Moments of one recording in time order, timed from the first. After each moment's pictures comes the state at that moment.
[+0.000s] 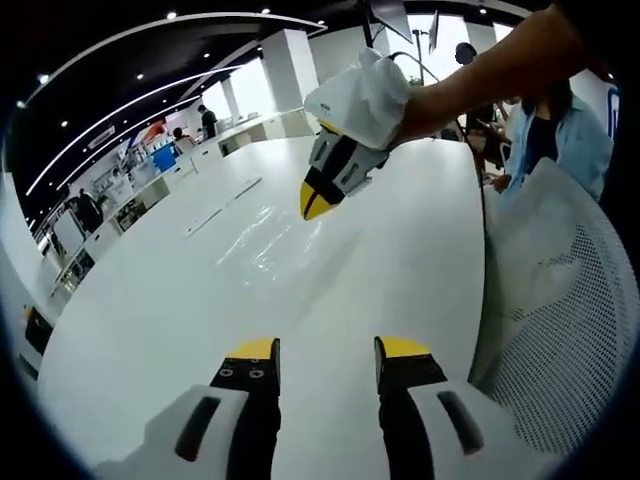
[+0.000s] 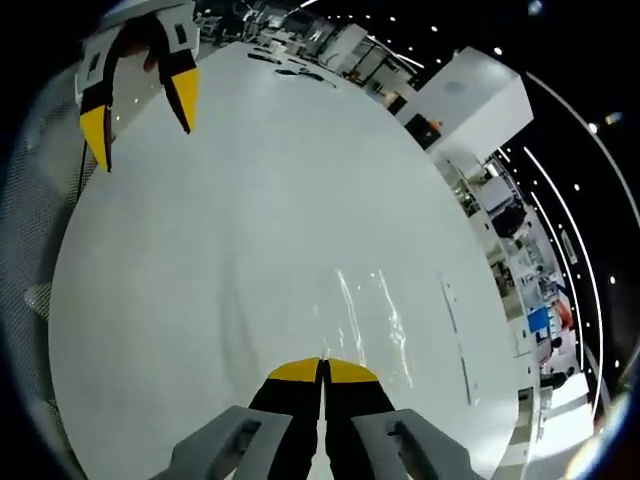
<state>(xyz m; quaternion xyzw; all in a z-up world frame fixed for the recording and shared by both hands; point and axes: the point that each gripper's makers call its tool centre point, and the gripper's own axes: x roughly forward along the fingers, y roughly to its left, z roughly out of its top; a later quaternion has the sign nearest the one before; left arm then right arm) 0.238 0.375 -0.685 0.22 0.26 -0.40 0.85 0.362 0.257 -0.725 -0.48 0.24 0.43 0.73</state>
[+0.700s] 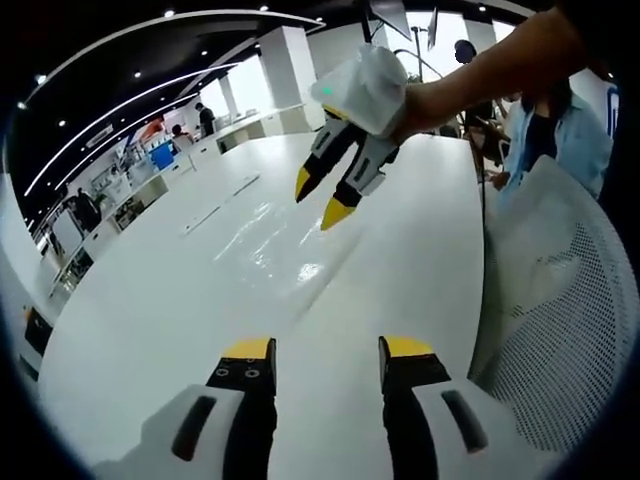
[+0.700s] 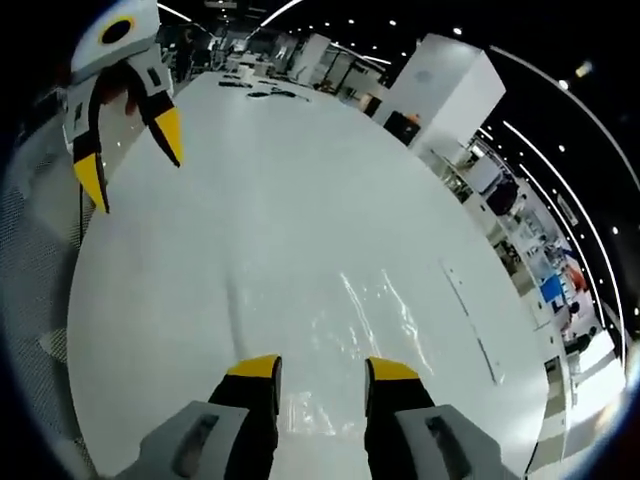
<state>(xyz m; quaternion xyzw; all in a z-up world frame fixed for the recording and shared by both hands) 0.239 0.377 -0.690 0.22 0.27 -0.40 0.85 0.350 0.255 -0.721 -0.39 0.26 0.44 0.77</state>
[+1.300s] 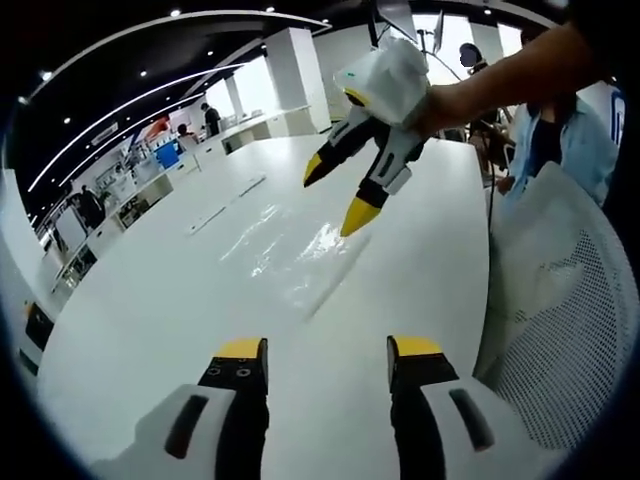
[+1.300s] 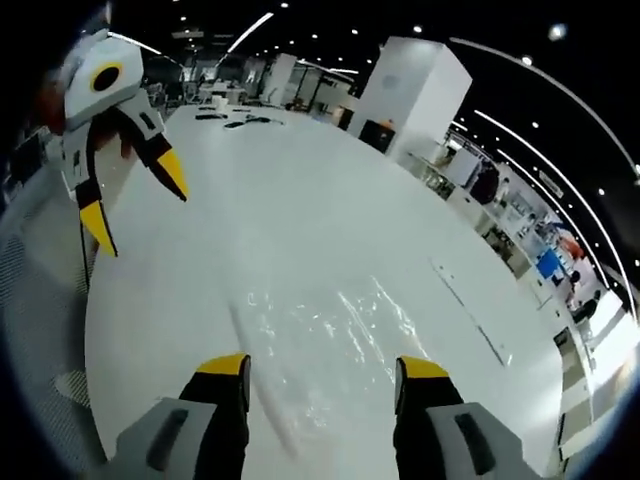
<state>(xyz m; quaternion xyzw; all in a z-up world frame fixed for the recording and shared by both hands) 0.247 0.382 -0.689 0.21 0.27 -0.39 0.85 0.343 0.251 -0.697 -0.31 0.25 0.42 0.81</state>
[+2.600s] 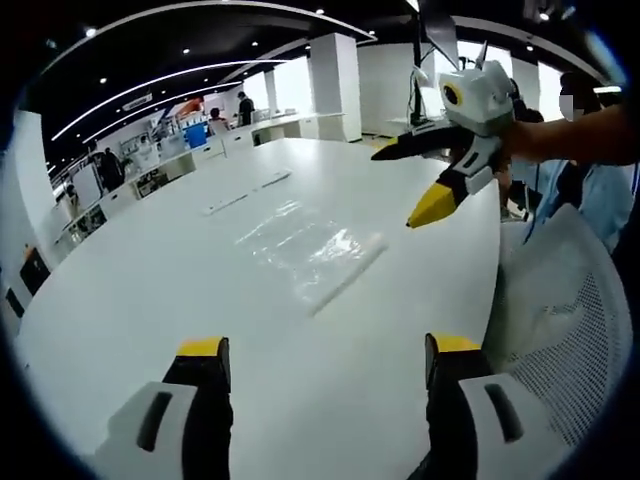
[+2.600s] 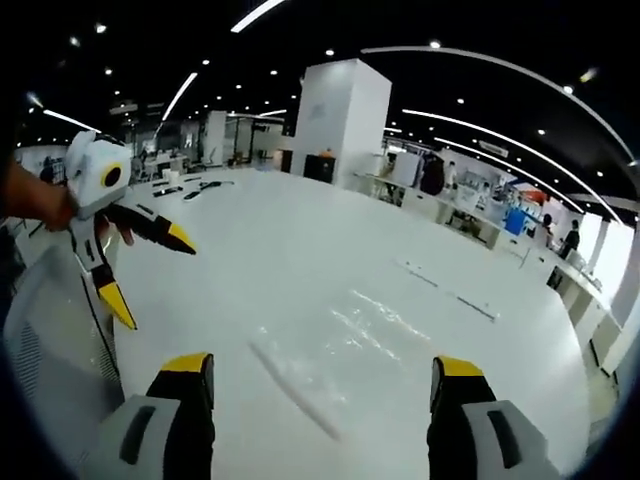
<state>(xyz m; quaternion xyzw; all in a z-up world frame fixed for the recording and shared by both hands) 0.246 0.392 -0.694 0.14 0.28 -0.35 0.88 0.306 0.223 -0.672 -0.16 0.22 0.37 0.89</state>
